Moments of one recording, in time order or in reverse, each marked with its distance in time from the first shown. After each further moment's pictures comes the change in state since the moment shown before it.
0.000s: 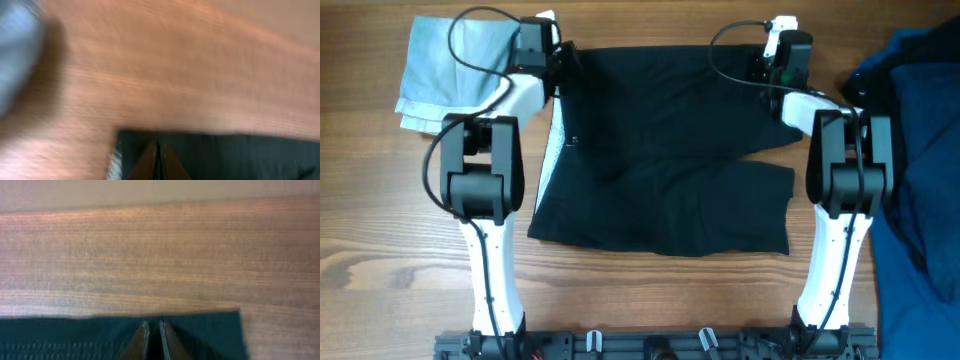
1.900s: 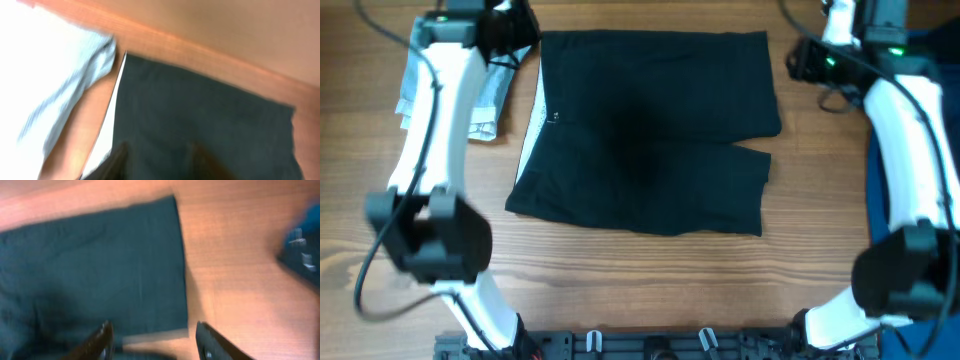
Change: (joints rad) left arm 0.058 -0.449 0.226 -0.794 0.019 -0.002; right arm -0.100 -0.652 0.113 -1.268 -0.167 0.090
